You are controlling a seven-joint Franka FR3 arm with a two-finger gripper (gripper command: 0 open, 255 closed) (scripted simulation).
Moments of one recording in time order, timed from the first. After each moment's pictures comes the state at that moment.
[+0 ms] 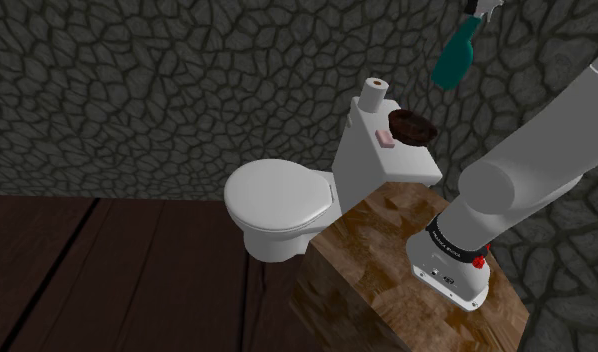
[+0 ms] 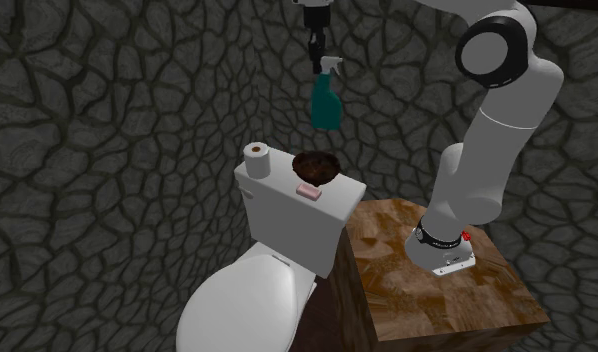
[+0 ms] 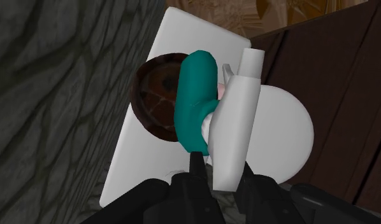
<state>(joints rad) -0.34 -0.03 -0.49 -1.49 0.03 1.35 -0.48</state>
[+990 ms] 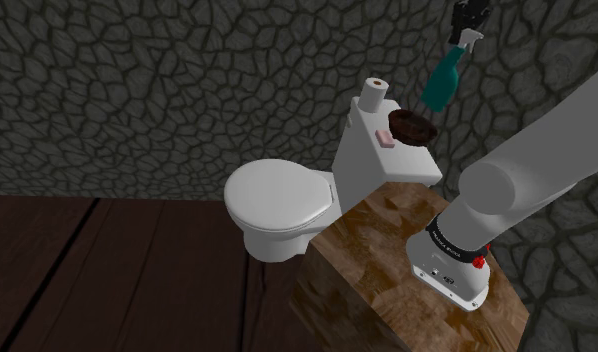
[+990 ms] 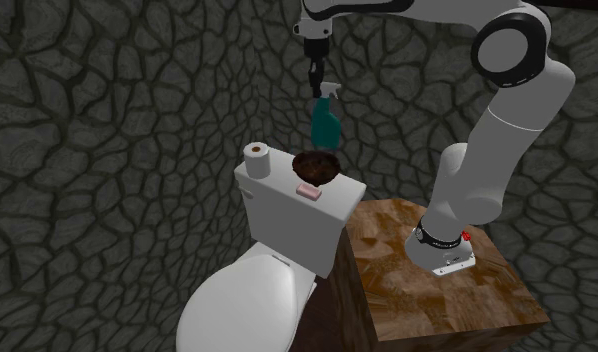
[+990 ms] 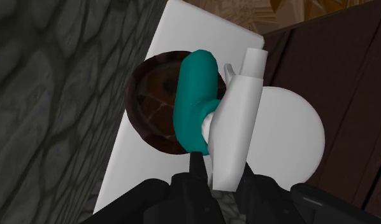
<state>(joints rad) -0.33 -0.11 -0.48 -1.77 0.00 1.56 -0.46</state>
